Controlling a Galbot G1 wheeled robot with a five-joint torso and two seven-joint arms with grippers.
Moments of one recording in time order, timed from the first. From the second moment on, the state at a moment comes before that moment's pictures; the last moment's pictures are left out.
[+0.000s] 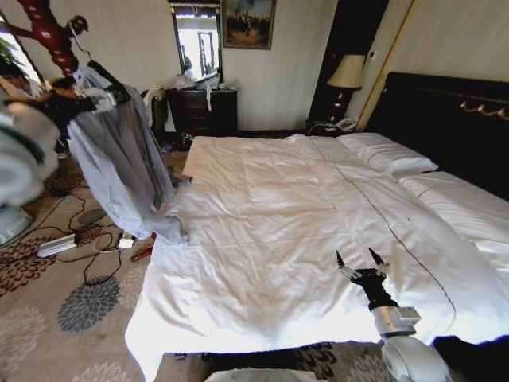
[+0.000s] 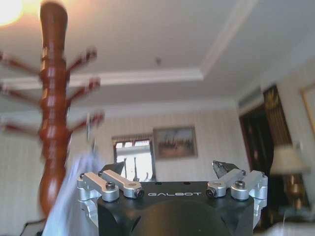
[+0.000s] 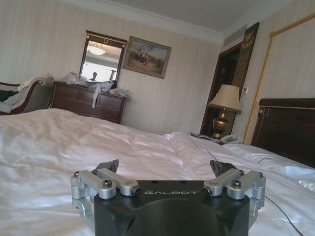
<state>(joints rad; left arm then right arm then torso) 1.03 -0.49 -0.84 -2.19 -1.06 0.25 -0.31 -1.77 1.17 0.81 2.10 0.27 0.16 0.03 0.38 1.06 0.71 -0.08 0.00</state>
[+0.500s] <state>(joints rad) 1.78 -1.03 -0.85 -2.31 -0.51 -0.11 -0.05 -1.77 1.17 0.81 2.10 0.27 0.16 0.03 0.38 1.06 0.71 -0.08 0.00</state>
